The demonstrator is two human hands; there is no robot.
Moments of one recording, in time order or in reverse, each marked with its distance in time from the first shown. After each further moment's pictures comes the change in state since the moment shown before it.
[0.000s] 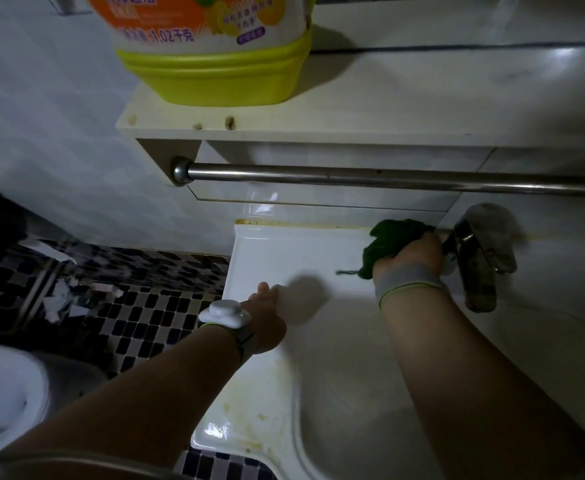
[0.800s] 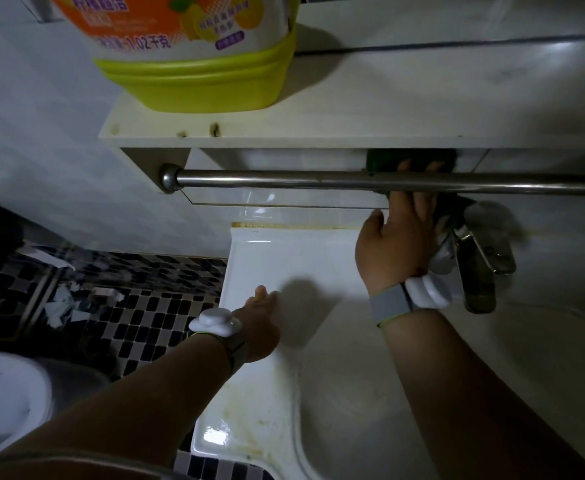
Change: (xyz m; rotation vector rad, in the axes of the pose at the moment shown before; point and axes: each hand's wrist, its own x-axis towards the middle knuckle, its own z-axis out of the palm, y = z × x) left_hand 0.012 -0.020 0.007 -0.014 -0.107 0.028; right_hand -0.032 -0.010 0.007 -1.272 -0.088 -1.232
